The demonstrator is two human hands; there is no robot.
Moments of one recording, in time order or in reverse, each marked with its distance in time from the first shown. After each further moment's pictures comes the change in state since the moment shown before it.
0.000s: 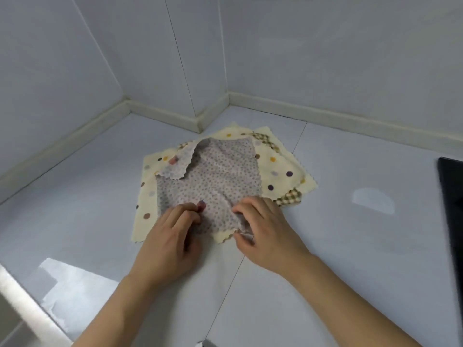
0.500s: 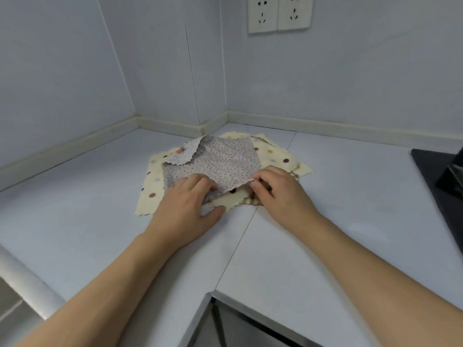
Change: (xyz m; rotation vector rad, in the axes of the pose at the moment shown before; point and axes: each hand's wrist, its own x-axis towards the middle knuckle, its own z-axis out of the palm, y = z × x) left_hand -0.007 -0.002 0.022 0.145 0.111 0.083; right_hand -0.012 0.002 0.006 0.067 0.291 0.027
